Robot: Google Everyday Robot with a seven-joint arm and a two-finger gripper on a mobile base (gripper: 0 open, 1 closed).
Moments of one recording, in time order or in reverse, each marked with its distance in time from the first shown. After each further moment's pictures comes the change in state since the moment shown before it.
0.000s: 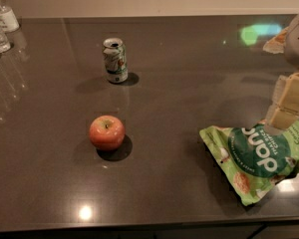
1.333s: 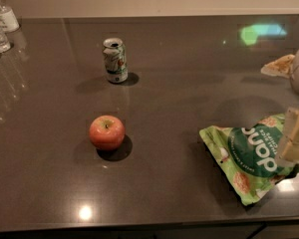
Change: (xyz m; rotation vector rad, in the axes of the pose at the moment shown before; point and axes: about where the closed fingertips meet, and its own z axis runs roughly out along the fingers) arm 0.014 0.039 0.017 -0.037 -0.040 -0.098
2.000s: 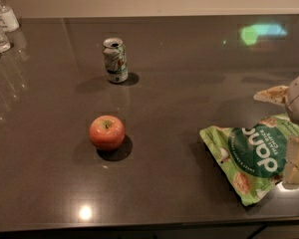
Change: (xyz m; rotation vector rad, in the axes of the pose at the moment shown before) arm 0.031 0.024 0.042 -0.091 -0.007 -0.097
